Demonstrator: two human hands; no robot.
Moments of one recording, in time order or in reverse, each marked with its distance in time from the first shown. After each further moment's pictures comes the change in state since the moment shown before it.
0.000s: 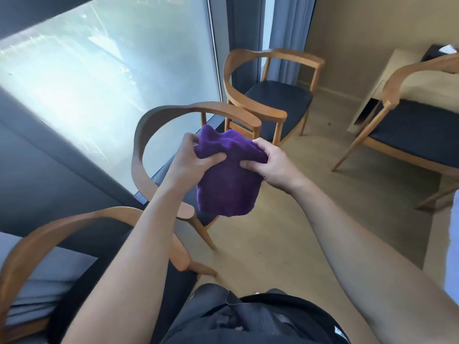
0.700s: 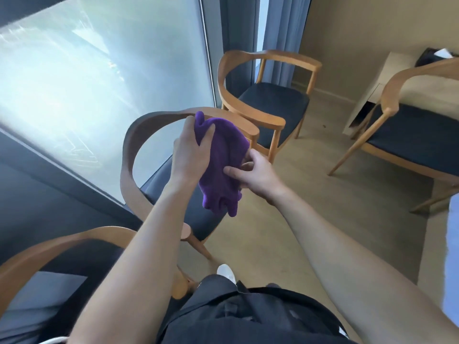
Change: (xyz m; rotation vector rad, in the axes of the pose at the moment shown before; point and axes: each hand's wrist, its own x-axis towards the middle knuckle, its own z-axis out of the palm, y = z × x) left_hand 0.086 0.011 0.013 0.149 0.236 0.149; right_hand 0.070 0.005 0.025 0.038 0.059 0.202
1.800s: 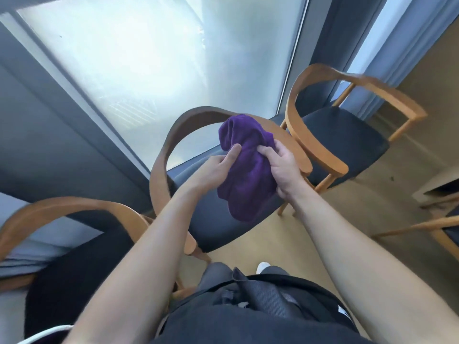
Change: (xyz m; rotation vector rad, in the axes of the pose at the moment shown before) left_hand 0.083 -0.070 0.005 -0.155 -0.259 -0.577; right_hand 0.182 -0.032 0.016 0.362 -0.216 -0.030
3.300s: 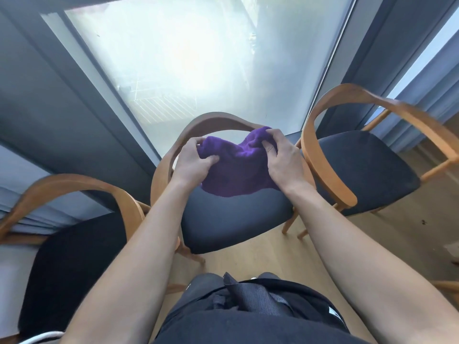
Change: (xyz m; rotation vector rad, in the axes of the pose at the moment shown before) left_hand 0.012 0.029 0.013 -0.119 0.564 0.008; right_hand 0.056 -0.047 -0.053 -0.801 -0.056 -0.488
